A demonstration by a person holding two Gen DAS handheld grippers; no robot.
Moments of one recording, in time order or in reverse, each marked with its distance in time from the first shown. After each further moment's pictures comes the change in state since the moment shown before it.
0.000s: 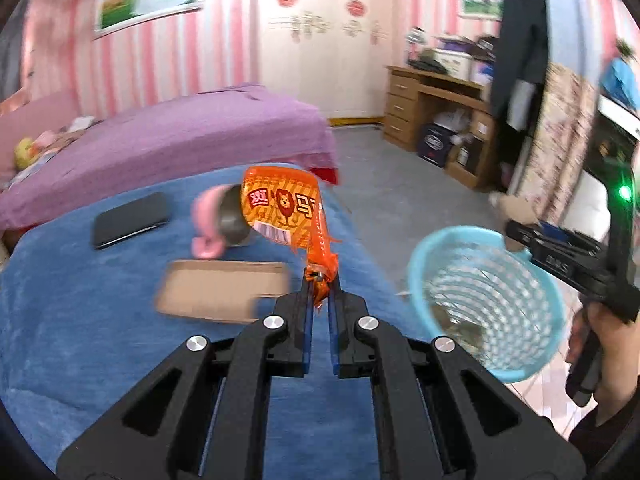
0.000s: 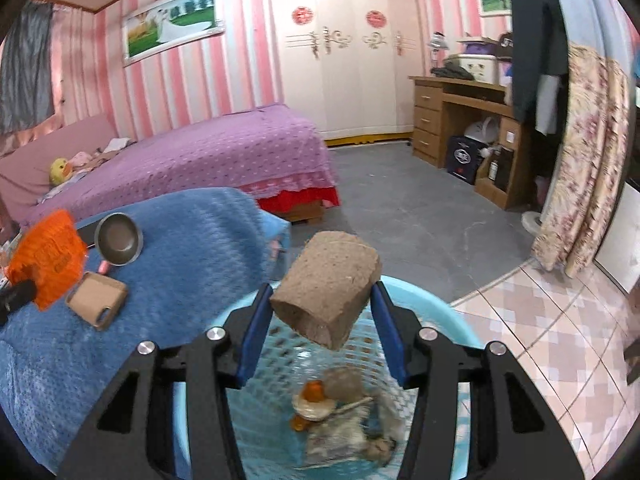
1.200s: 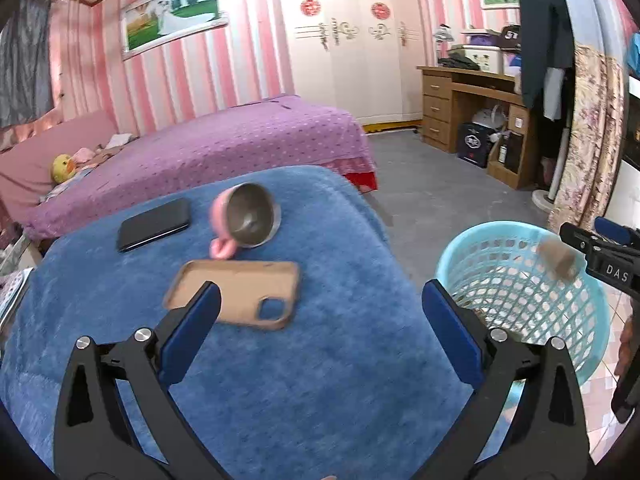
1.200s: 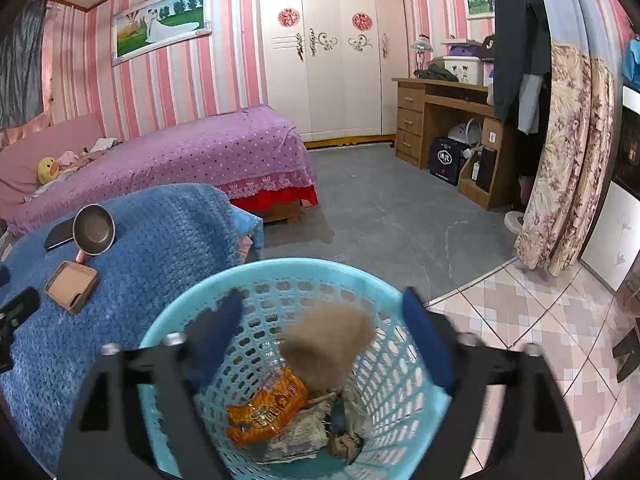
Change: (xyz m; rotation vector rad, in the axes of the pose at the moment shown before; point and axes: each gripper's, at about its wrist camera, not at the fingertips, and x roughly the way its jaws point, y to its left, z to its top) left arm 0.013 -0.018 -0.011 -0.001 -0.040 0.216; right arm 0.003 -0.022 -0.016 -0.014 -0.021 -0.049
